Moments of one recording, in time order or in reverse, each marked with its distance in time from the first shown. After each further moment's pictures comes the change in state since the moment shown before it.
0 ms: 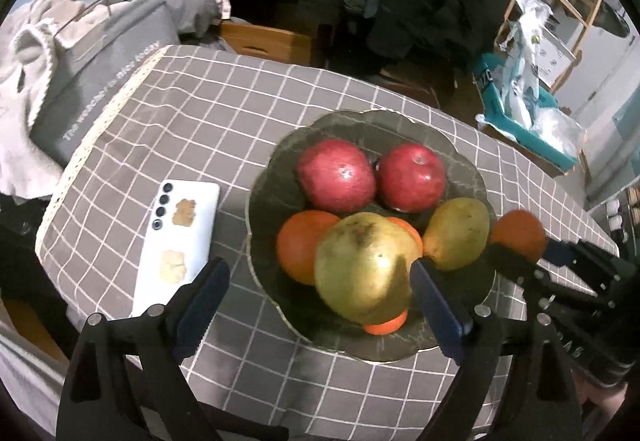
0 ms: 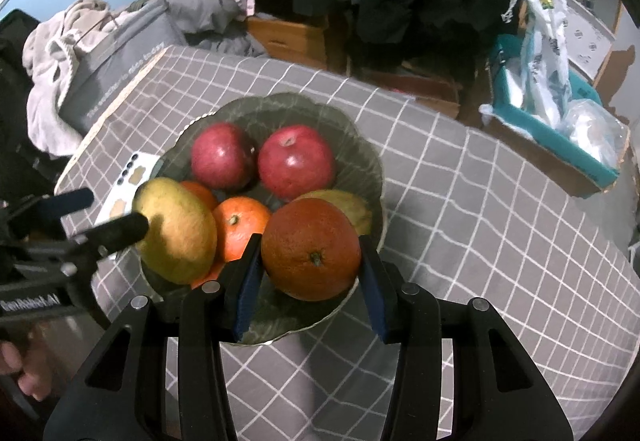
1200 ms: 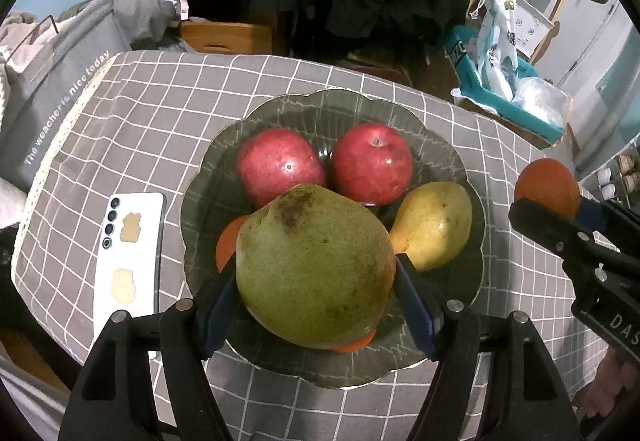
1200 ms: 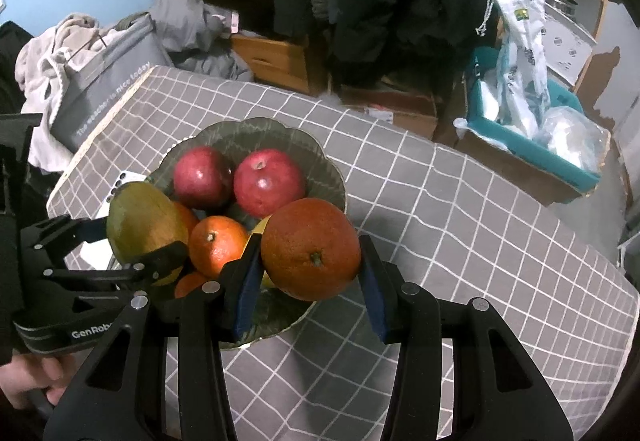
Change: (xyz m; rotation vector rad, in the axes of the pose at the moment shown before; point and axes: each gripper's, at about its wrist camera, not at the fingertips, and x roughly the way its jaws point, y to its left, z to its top) left arm 0.034 -0.037 0.002 0.101 0.031 -0.057; right arm -0.021 -0.021 0.008 0.027 -0.061 -0.060
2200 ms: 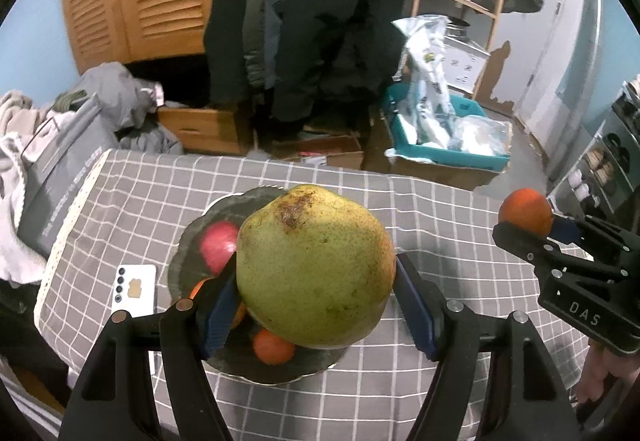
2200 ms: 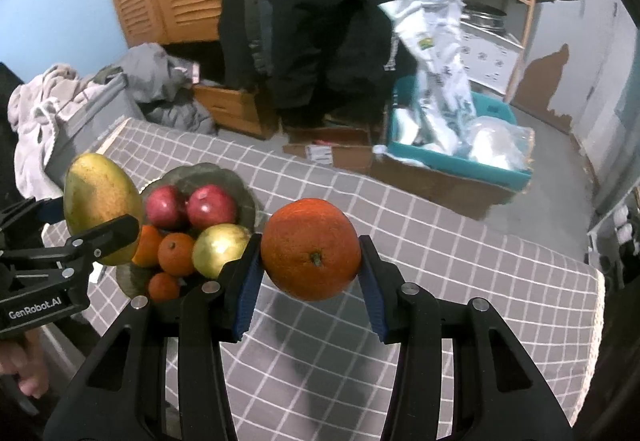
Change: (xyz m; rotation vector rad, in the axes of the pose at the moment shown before) left arm -0.095 -0.068 0.006 0.109 -0.228 -0.038; right arm -0.091 -0.056 -0.019 0.064 -0.140 -0.097
